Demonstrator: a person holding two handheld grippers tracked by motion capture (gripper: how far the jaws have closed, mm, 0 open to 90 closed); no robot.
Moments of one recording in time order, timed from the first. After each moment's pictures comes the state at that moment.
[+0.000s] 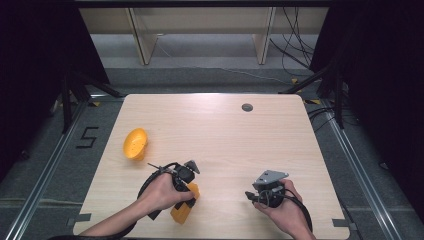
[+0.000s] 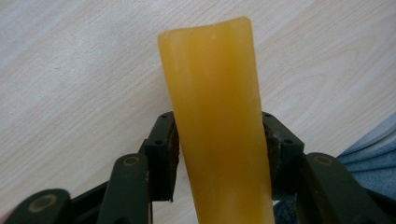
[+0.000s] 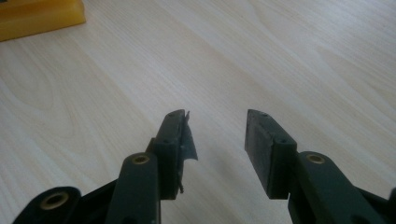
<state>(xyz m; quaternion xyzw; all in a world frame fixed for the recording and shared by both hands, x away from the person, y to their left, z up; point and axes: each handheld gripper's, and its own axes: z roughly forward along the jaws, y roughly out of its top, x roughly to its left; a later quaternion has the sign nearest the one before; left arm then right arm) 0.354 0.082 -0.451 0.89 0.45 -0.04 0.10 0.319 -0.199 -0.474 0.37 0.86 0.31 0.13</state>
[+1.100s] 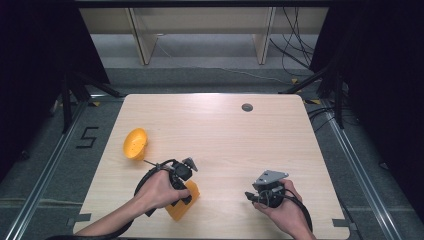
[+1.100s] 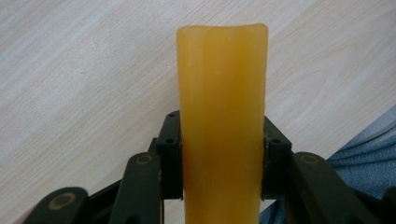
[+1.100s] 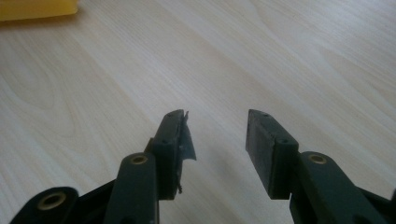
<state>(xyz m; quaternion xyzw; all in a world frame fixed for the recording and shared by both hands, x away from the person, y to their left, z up) 0.356 0.090 -0.438 0.89 0.44 -0.04 0.10 0.319 -0.197 -0.476 0.38 0.86 0.31 0.13</state>
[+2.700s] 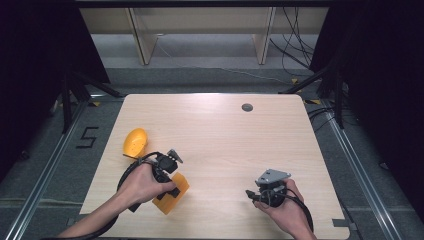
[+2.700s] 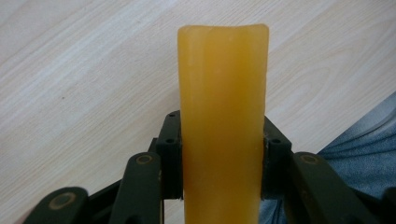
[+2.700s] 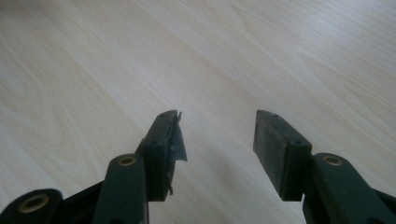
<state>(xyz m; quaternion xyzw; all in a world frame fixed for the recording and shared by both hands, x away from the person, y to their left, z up) 0.359 0.127 -0.411 0.88 0.45 -0.03 0.12 0.319 -0.201 -0.472 0.38 0.86 0.31 0.15</state>
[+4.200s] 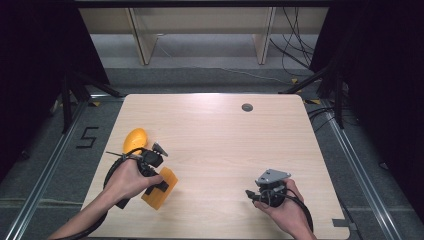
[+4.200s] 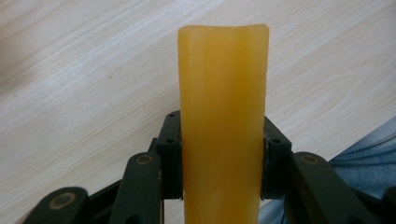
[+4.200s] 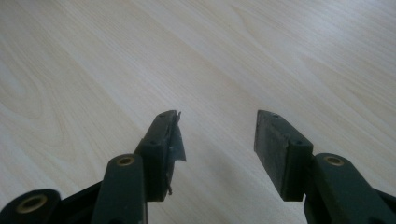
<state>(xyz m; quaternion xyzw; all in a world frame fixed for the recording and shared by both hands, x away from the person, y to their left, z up) 0.369 0.162 -0.406 0.86 0.50 -0.02 0.13 0.320 -0.202 -0.472 0.38 0.86 0.32 0.15</state>
